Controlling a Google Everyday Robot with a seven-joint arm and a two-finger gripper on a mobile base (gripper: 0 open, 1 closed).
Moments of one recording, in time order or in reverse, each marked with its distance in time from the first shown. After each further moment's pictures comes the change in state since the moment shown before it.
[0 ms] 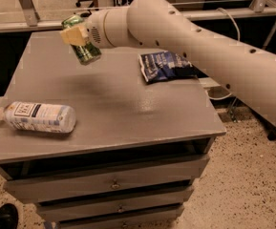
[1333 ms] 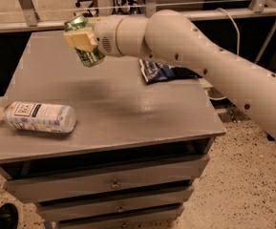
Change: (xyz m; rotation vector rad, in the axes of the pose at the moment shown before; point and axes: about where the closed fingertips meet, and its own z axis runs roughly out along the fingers) arm 0.001 0.012 -0.026 -0.051 -0.131 -0.086
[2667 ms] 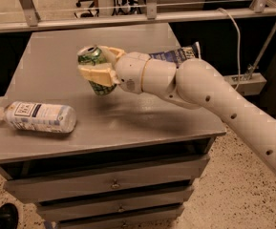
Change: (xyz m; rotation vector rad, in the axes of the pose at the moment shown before) arm 0.056 0.039 -0.052 -0.142 -0.160 -0.066
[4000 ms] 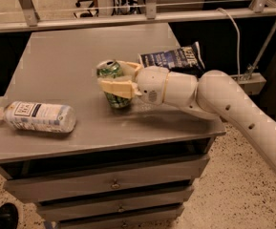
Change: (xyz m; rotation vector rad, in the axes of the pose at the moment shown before) arm 0.031 0.000 -0.046 -0.070 -0.015 0.119
